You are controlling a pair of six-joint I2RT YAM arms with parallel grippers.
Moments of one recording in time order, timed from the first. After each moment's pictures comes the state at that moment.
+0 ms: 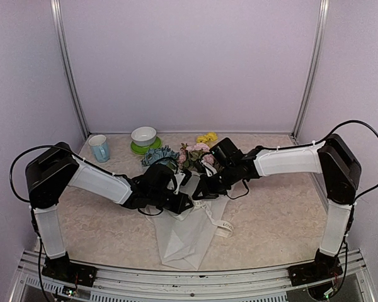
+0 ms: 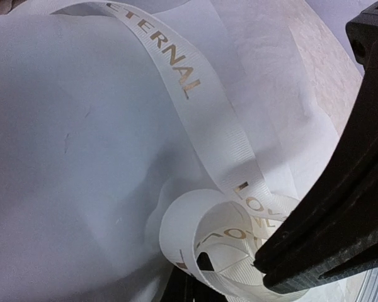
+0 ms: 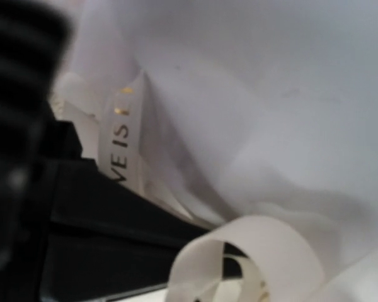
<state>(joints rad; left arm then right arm) -0.88 1.92 0.97 0.25 0.20 -0.39 0.79 1.91 1.28 -0.29 -0.47 0.51</state>
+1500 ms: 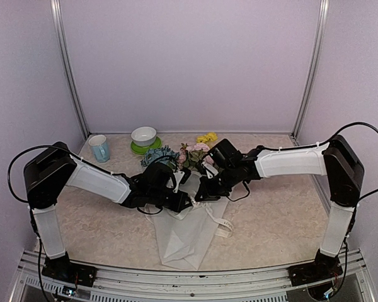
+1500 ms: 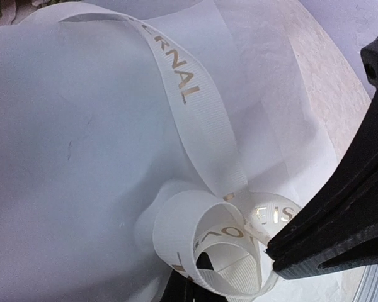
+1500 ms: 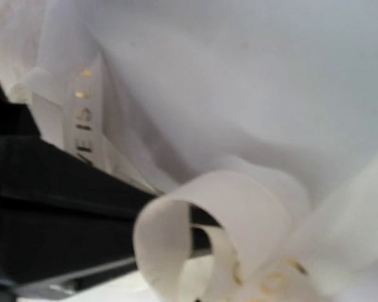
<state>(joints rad) -0.87 1.91 0.97 0.25 0.20 -0.39 0.83 1.87 1.27 -0.35 -0.36 0.55</state>
